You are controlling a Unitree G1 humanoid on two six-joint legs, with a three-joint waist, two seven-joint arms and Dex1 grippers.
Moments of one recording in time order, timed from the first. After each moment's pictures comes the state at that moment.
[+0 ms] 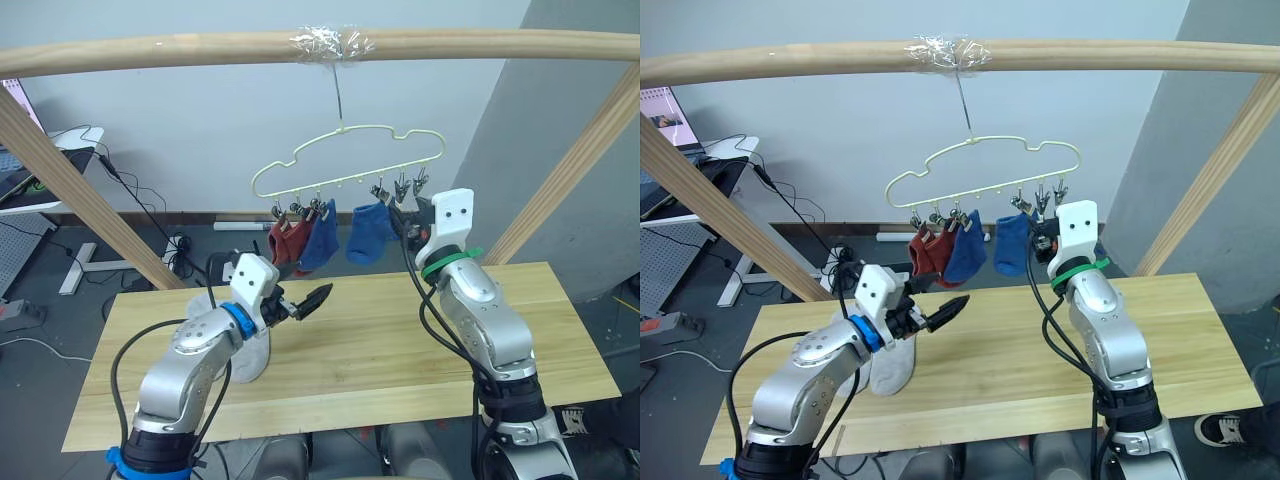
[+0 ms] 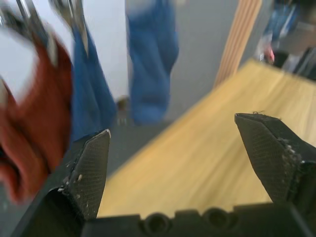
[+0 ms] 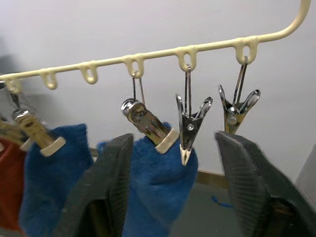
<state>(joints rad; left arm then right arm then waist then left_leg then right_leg) -0.10 0.37 0.02 -0.40 -0.43 0.53 -0.60 -0.41 -0.13 0.08 -0.25 0.14 0.47 0.04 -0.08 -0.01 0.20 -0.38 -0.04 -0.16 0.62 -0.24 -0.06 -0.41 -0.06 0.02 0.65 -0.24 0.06</state>
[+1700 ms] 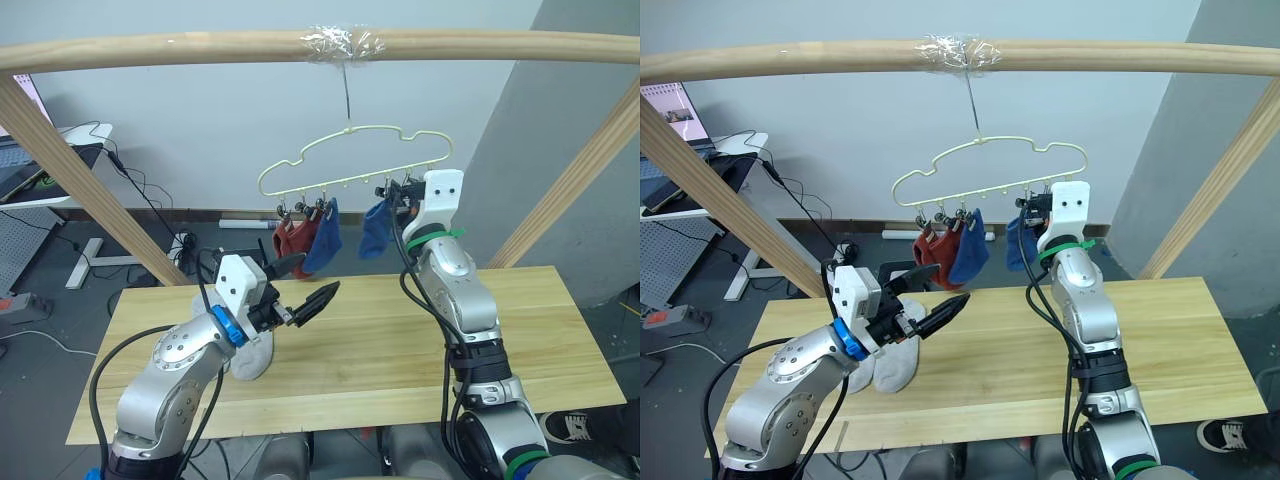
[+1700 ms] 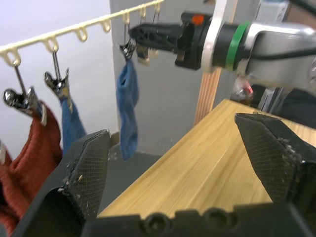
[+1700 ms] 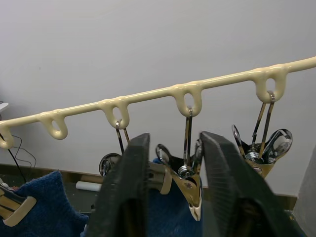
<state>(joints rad) -0.03 0.39 0.03 -0.53 -0.56 0.49 -0.62 -0.56 -0.02 0.01 0.03 0.10 0.31 0.00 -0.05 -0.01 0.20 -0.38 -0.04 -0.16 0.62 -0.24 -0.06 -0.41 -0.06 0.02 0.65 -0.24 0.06</state>
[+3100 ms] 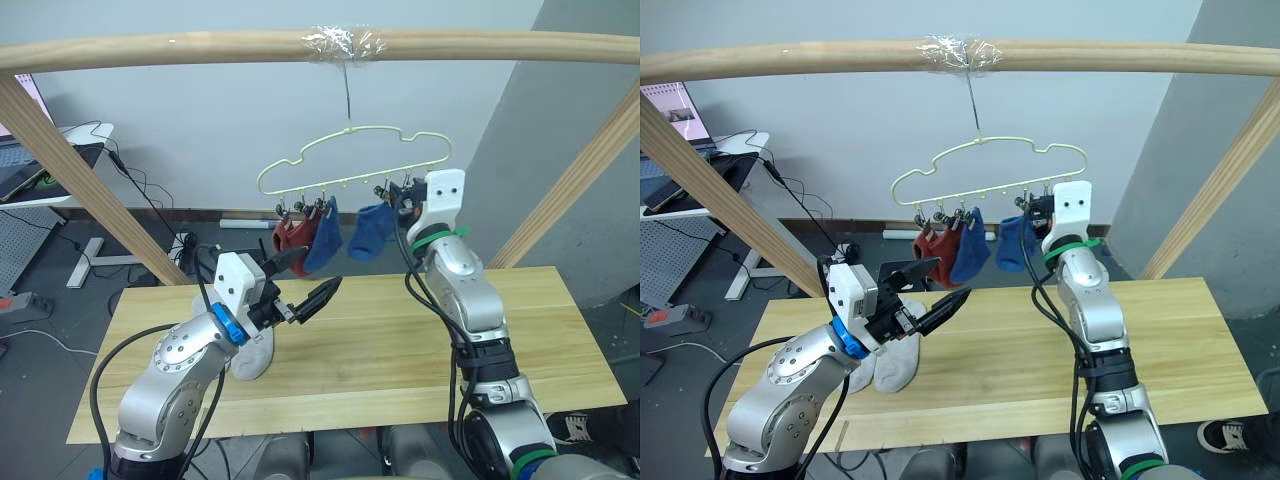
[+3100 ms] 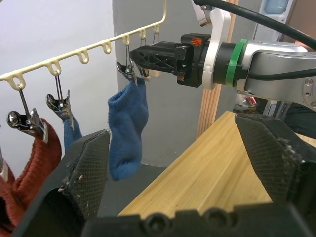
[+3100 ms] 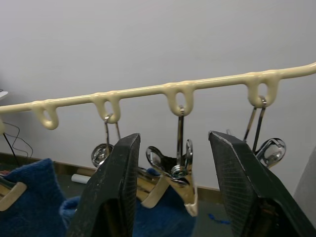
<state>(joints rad) -0.03 0.39 0.02 -0.54 -0.55 0.45 -0.60 -0.56 -0.06 0.02 0.02 0.09 0.32 0.04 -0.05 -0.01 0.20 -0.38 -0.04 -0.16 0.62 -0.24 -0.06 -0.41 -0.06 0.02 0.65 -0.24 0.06</state>
